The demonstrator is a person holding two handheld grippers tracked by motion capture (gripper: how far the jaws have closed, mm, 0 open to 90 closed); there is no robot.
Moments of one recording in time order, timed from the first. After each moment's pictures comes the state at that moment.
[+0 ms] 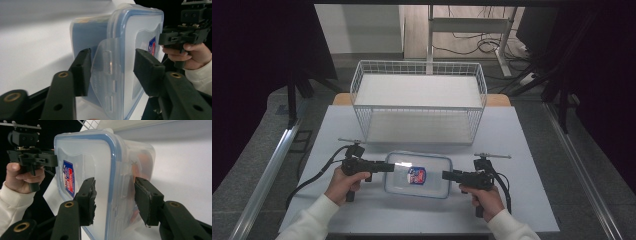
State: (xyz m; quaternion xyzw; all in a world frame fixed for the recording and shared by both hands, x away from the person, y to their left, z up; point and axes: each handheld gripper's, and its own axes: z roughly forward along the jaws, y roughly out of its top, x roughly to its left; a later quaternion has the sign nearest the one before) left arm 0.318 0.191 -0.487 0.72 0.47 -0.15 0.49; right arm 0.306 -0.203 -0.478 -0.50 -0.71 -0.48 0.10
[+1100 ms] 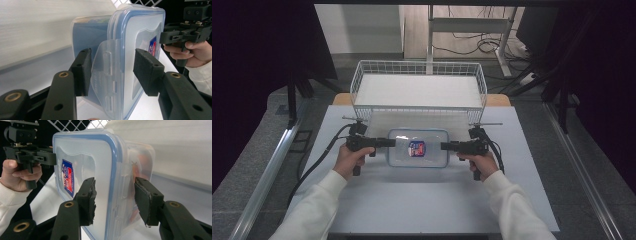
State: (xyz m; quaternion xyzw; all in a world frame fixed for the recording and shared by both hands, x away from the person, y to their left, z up) left arm 0.385 0.195 -0.481 0.71 0.48 -0.10 0.51; right arm 0.402 -0.195 -0.466 -0.45 -0.74 -0.48 0.08
